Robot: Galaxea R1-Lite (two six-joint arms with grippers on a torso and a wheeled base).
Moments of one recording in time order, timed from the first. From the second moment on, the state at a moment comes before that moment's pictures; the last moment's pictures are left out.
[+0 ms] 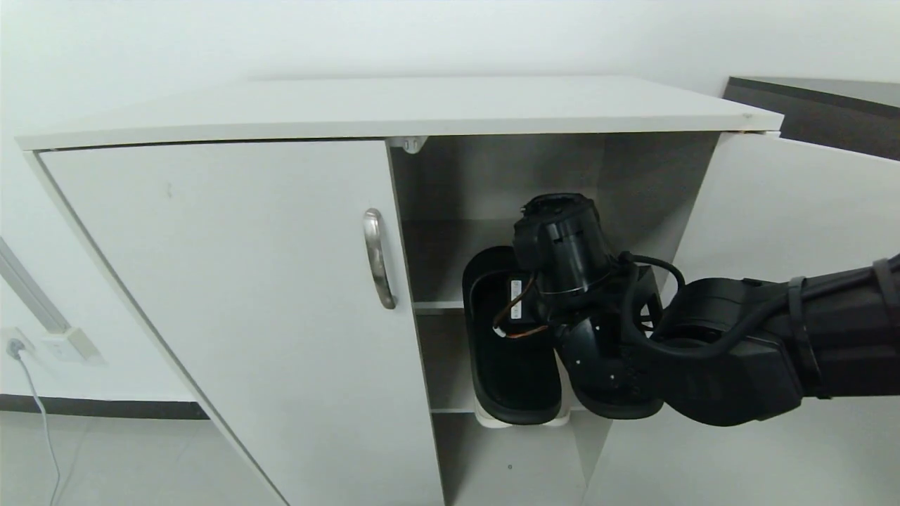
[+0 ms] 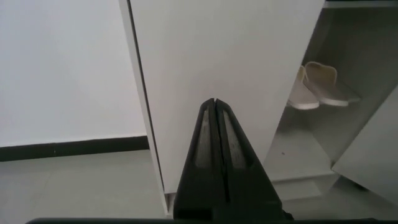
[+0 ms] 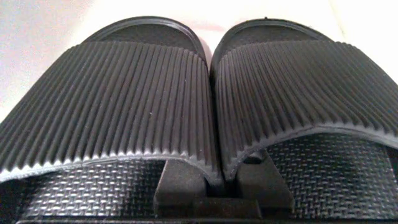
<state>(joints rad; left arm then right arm) 0.00 0.00 0.00 0.00 -0.07 -0.01 0.90 1.93 -1.35 -0.20 -0.80 0.32</state>
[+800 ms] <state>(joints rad) 0.00 0.00 0.00 0.00 -0.06 -0.01 0.81 2.07 -1.57 -0.15 -0.78 0.26</state>
